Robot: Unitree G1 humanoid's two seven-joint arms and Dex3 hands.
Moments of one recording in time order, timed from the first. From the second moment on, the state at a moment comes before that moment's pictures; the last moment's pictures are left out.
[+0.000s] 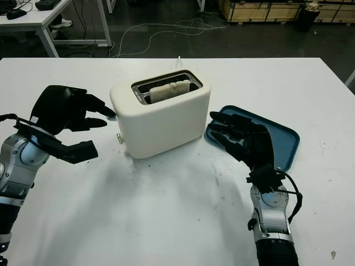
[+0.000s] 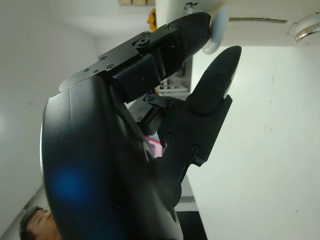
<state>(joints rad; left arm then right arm) -0.37 0.57 -0.06 0.02 0.62 -0.25 -0.06 -0.14 -0.19 -0.11 0.23 0.07 -0.48 0.22</state>
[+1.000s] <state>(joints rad) -0.56 0.69 -0.15 0.12 0.65 -0.39 -0.20 -0.13 -0.19 -0.11 0.23 0.09 -0.48 0.23</state>
